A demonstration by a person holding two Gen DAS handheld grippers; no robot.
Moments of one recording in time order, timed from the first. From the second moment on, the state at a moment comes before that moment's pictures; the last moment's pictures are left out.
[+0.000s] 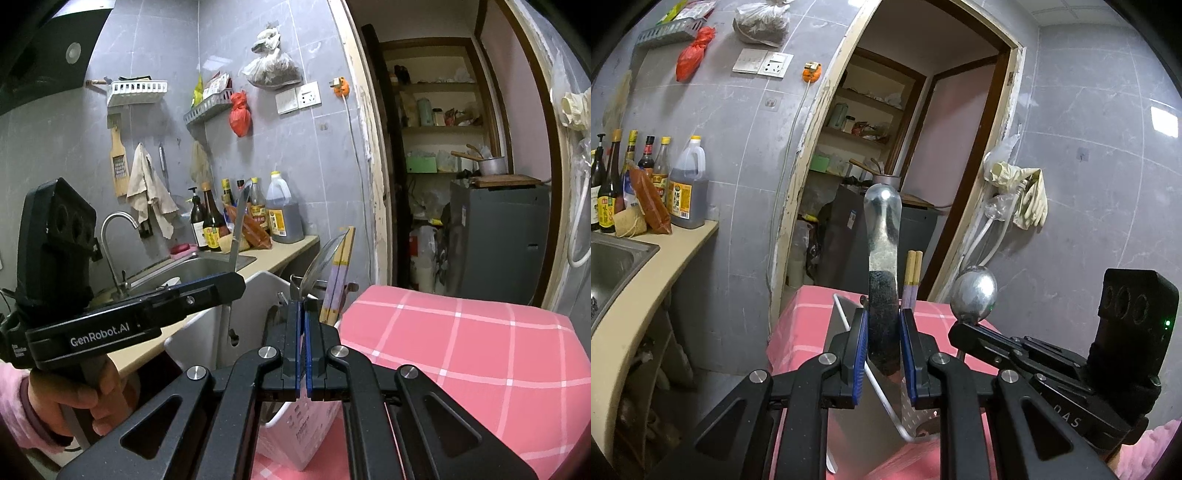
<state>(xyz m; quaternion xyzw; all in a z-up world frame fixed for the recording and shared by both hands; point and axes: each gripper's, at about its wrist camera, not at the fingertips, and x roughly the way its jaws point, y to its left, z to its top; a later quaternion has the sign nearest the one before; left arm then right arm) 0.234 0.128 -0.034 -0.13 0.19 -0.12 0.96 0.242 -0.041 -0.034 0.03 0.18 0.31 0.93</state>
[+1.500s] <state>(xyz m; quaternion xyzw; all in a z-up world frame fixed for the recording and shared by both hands) 0.234 0.132 -0.038 -0.15 0.20 -0.15 0.96 0.243 -0.039 -0.044 0.03 0.21 0.30 0.93</state>
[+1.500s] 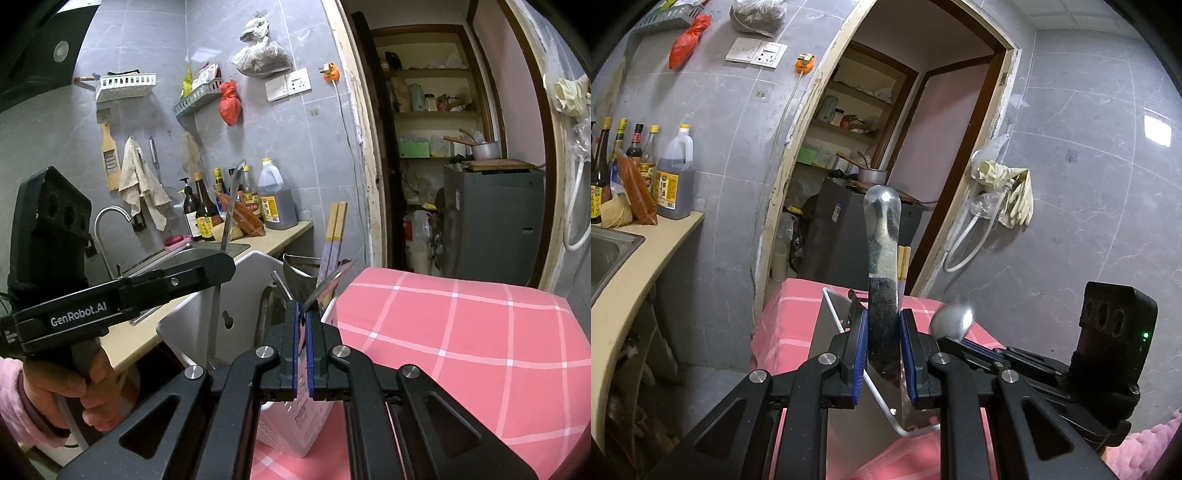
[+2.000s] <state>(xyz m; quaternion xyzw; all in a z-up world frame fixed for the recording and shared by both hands) 0.235 0.130 -0.038 -0.15 0.20 -0.16 0.95 0.244 -0.039 -0.048 0.03 0.21 0.30 0.93</state>
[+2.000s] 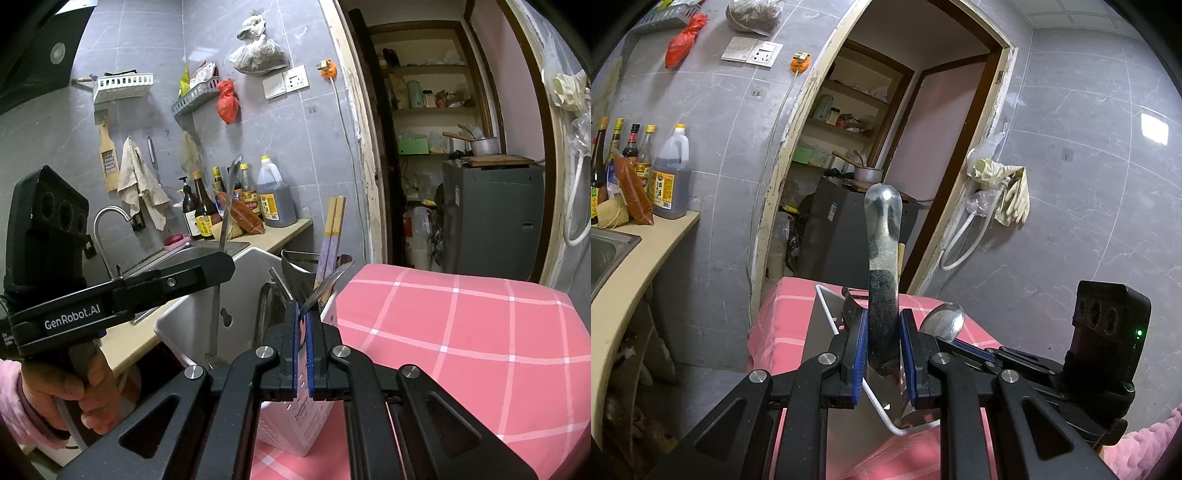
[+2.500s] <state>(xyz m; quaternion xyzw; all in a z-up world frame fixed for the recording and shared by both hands) 0.231 0.135 -0.038 -0.16 0.20 -0.15 0.95 0.241 -0.049 -0.049 0.04 0.21 0.28 0.93</state>
